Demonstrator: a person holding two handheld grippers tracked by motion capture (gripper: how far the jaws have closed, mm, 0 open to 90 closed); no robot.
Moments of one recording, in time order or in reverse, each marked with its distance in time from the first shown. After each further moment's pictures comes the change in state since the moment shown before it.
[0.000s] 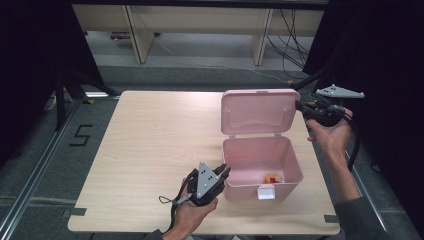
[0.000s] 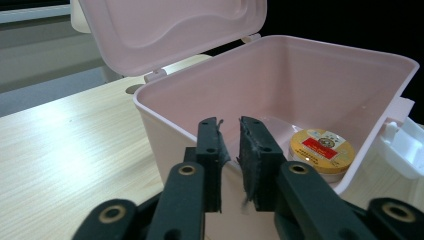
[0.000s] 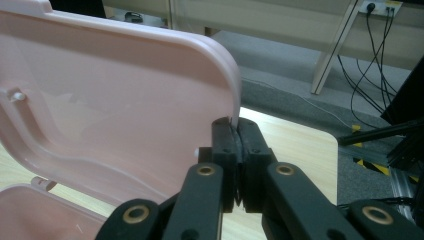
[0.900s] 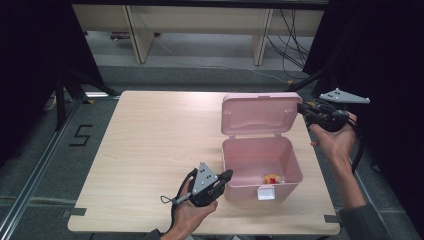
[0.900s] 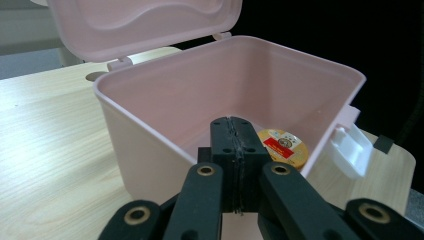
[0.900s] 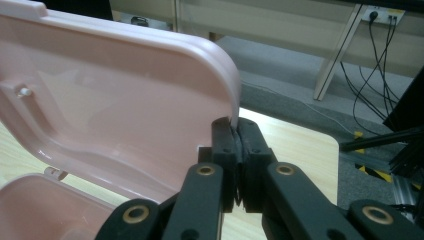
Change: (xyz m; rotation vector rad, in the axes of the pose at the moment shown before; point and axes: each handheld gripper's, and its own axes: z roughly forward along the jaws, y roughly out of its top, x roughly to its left) left arm 0.000 0.002 -0.007 0.023 -0.127 -0.117; right arm 0.003 -0.007 -0.013 -0.017 0.017 0.000
